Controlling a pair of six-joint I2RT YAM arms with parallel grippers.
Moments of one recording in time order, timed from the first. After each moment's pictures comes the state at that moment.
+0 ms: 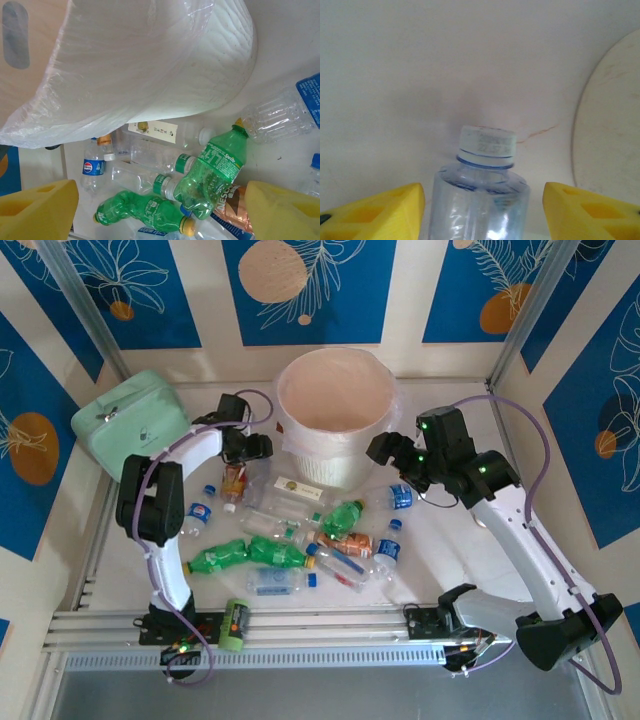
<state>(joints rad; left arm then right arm) -0.25 1.95 1.42 -0.57 0.19 -0.35 0.43 1.12 1.28 -0.93 -0.17 0.89</state>
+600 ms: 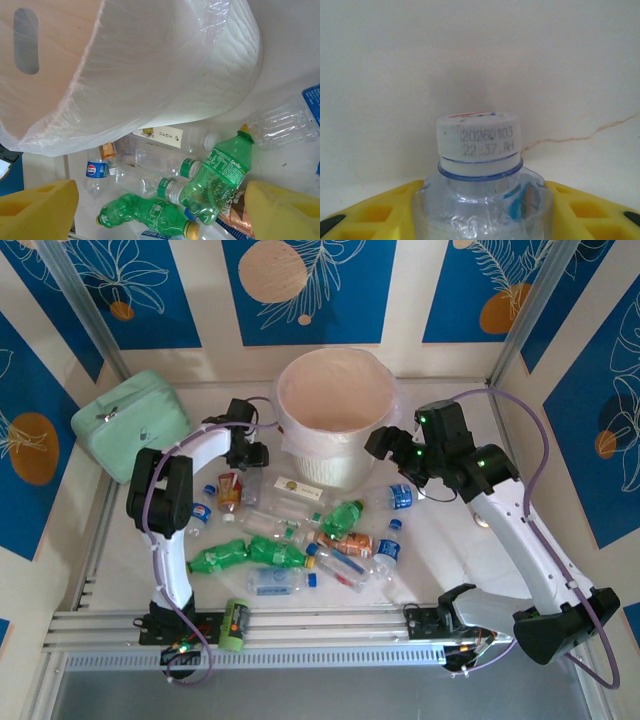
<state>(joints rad) -0.28 2.03 1.47 -0.65 0.05 -0.26 0.43 1.15 1.33 -0.94 -0.17 0.88</state>
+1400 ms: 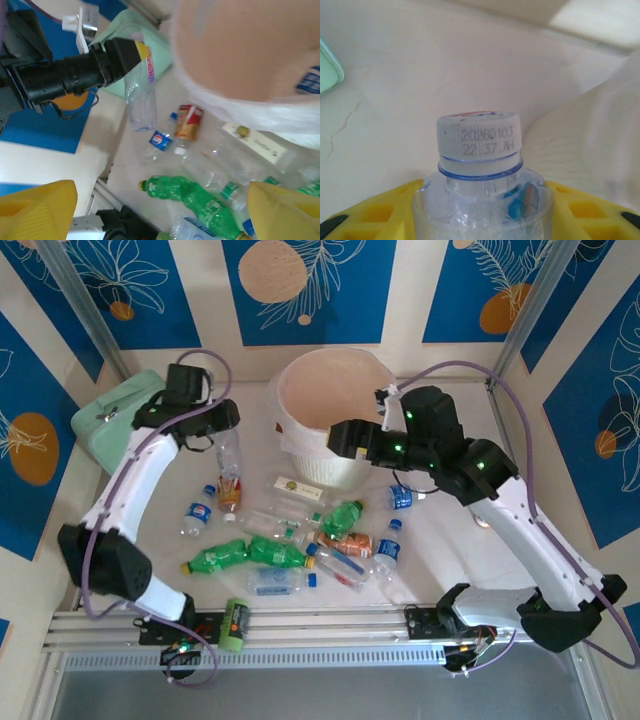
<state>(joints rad) -0.20 1.49 1.53 -0.80 0.08 -0.42 0.69 1.22 1.56 -0.83 -0.25 0.73</state>
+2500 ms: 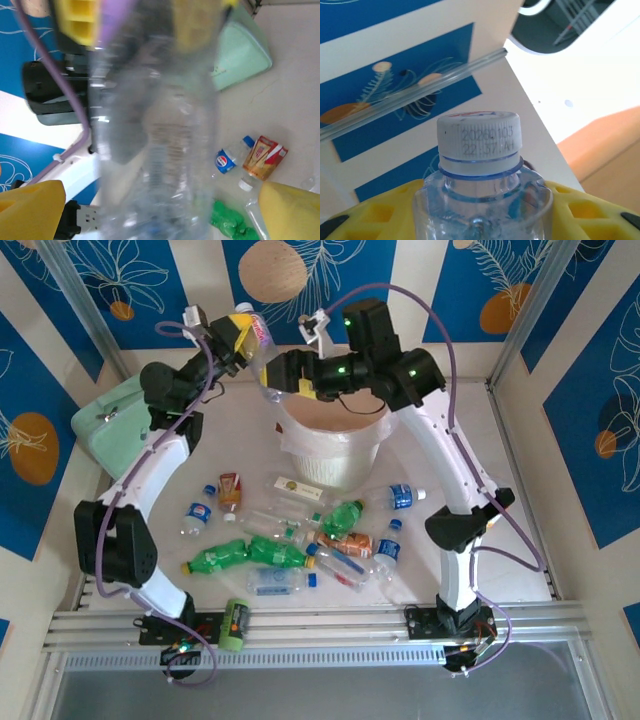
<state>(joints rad) -0.18 1.60 1.37 0.88 0.74 -1.68 0.63 1.93 2.52 -1.07 -0.64 0.60</state>
